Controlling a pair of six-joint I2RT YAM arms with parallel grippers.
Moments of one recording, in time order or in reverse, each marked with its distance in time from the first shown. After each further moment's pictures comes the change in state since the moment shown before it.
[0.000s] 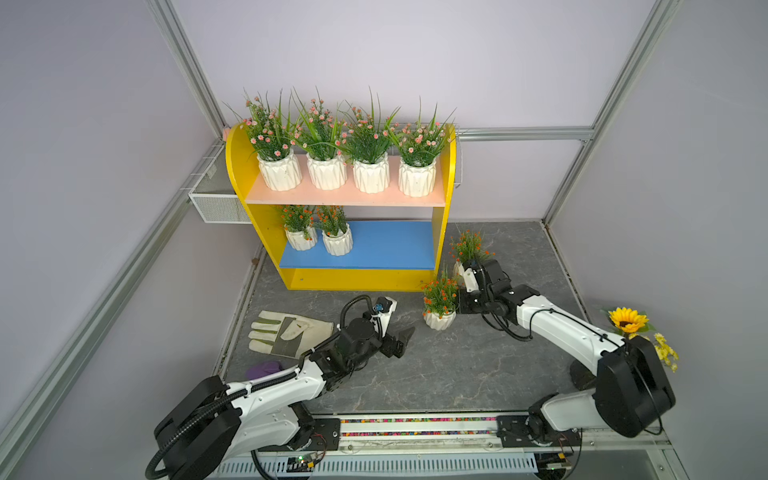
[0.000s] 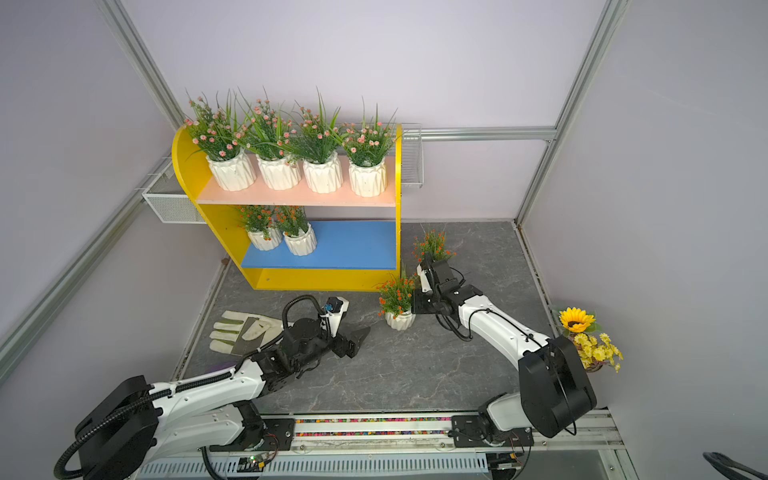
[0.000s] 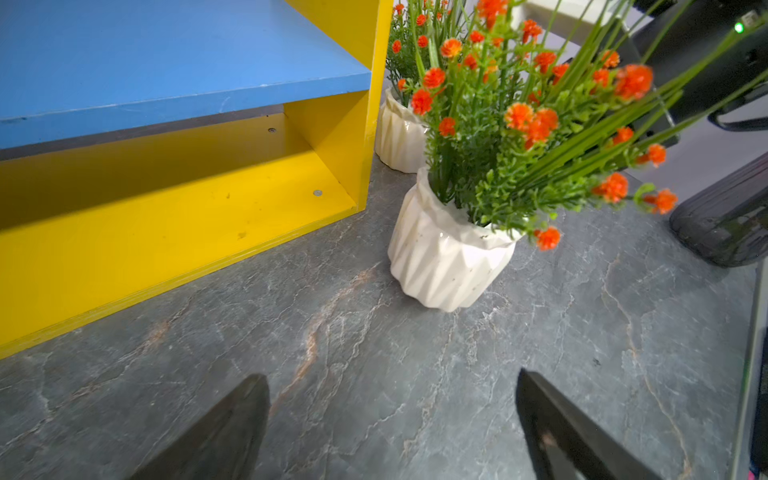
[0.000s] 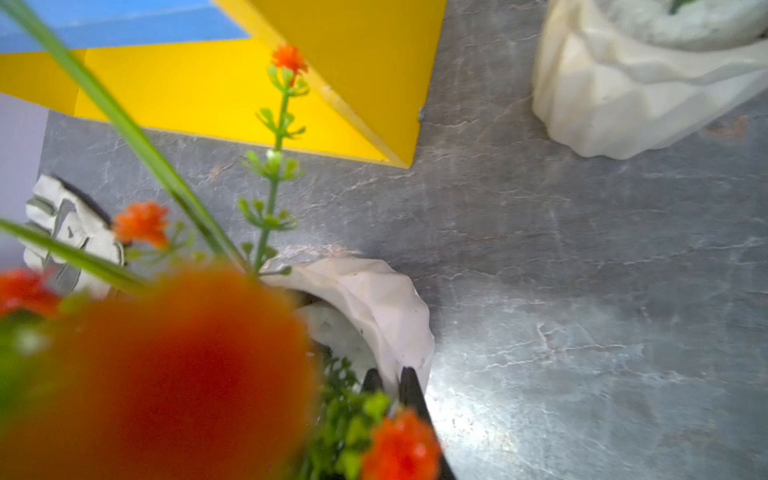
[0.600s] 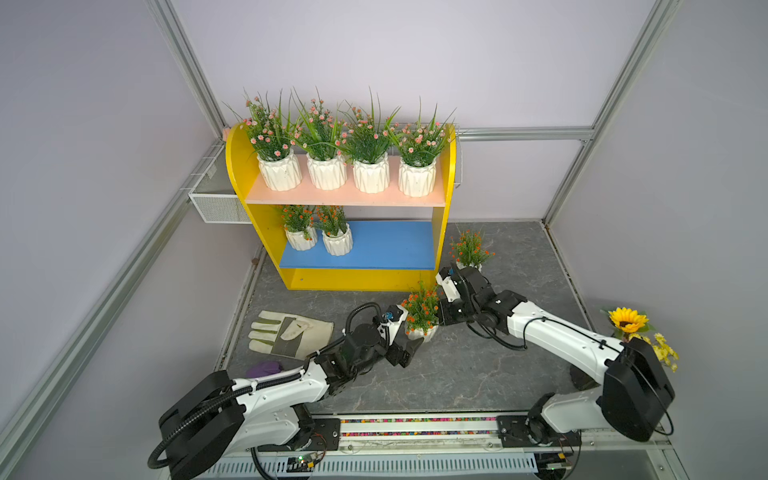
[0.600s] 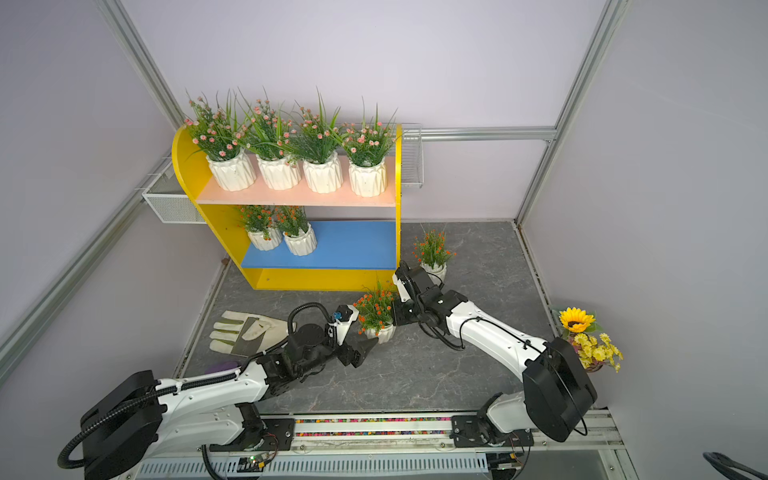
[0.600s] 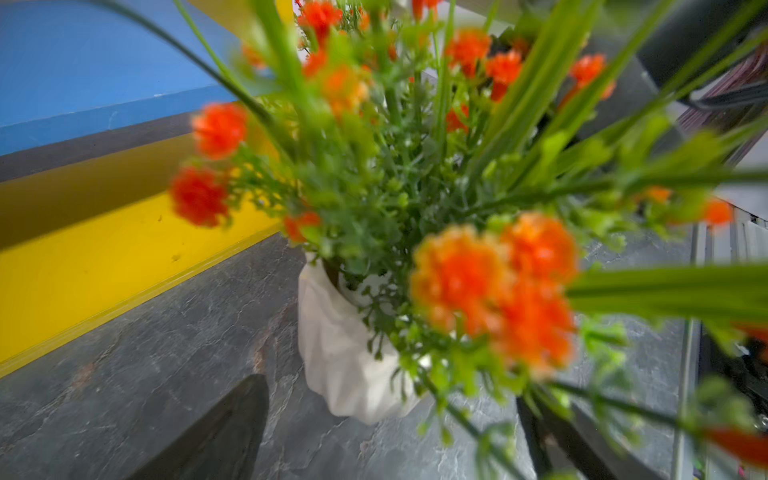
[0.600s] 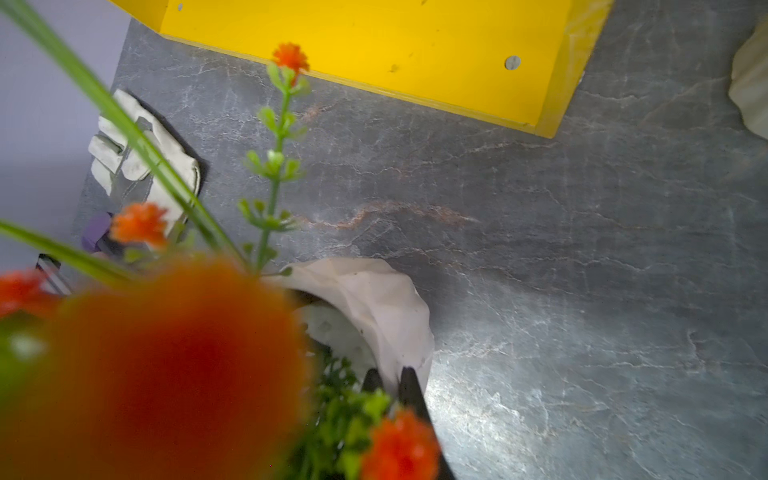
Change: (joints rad) left arm -0.070 0.043 -0.003 0.047 0.028 0.057; right arm 0.178 -0.007 0.046 -0.019 0.000 0.019
